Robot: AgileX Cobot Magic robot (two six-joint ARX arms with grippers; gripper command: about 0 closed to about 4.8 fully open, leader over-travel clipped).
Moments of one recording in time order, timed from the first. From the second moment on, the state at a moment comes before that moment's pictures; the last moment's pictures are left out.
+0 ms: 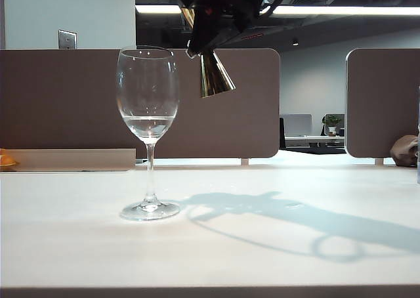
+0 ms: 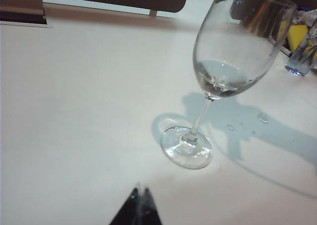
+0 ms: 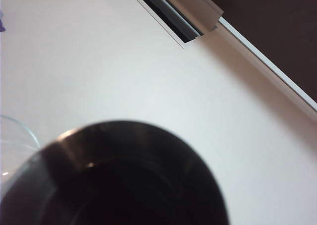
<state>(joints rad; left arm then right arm) -0.07 0.00 0.07 -0.24 0.42 -0.13 0.69 1.60 1.34 -0.23 -0.02 -0.34</state>
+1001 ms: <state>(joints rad) -0.07 0.00 0.07 -0.24 0.42 -0.13 0.73 1.63 1.34 -0.24 0.00 -0.47</state>
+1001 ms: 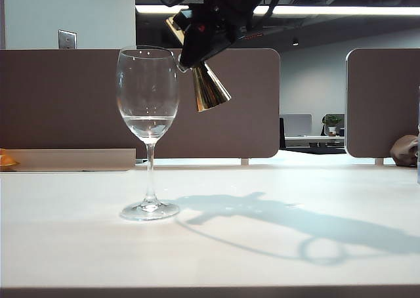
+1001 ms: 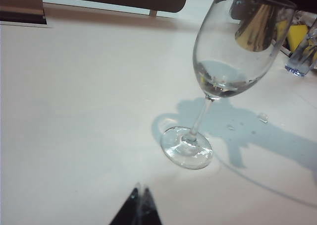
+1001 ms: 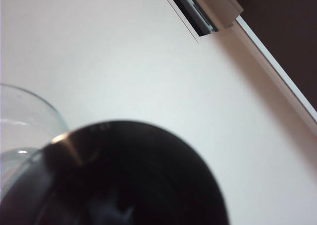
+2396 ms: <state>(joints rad) -0.07 0.01 0.07 -0.24 0.42 -0.13 0.73 1.68 1.41 -0.28 0.06 -0.68</state>
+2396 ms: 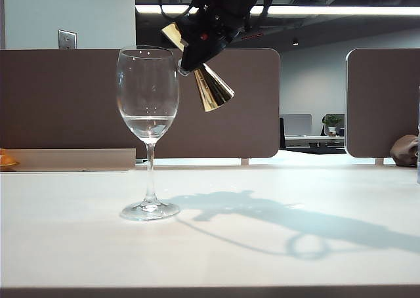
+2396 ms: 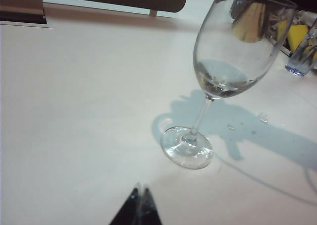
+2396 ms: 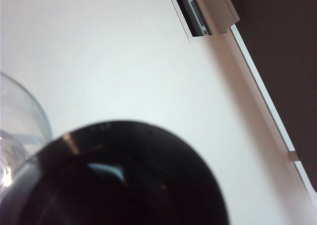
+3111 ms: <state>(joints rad) -0.07 0.01 0.07 -0.24 0.42 -0.13 0.78 1.70 1.42 -0.26 0.16 -0.89</state>
